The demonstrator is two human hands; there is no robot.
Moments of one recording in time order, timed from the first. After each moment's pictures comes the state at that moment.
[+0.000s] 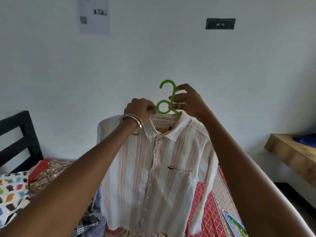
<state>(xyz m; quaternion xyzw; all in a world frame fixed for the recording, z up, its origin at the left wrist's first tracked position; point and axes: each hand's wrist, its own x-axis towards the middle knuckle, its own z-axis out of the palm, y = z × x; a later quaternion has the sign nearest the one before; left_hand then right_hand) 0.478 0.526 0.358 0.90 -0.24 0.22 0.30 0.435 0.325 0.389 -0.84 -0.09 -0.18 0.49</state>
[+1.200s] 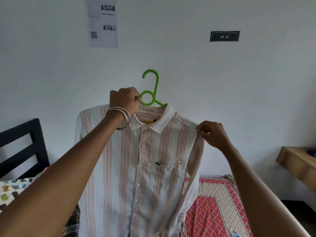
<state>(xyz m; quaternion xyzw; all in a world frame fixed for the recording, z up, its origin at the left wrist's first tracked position) 0.503 0.552 0.412 0.89 -0.19 0.36 0.21 0.424 0.235 0.330 -0.91 -0.03 -0.30 0.27</state>
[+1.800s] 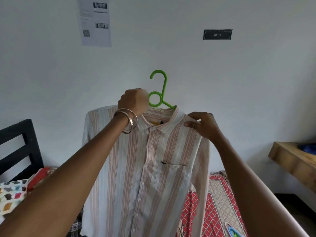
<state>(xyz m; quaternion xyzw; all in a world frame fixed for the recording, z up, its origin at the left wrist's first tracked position) 0.505 0.521 0.413 0.88 -0.19 0.29 0.32 0.425 0.257 0.367 -0.91 -0.08 -0.30 0.27</state>
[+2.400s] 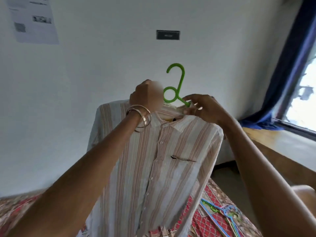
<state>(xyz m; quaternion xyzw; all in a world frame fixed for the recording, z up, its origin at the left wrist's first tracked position) 0.458 0.443 0.425 0.81 -0.31 0.26 0.41 0.315 0.256 0.426 -0.93 -0.03 -0.27 0.23</state>
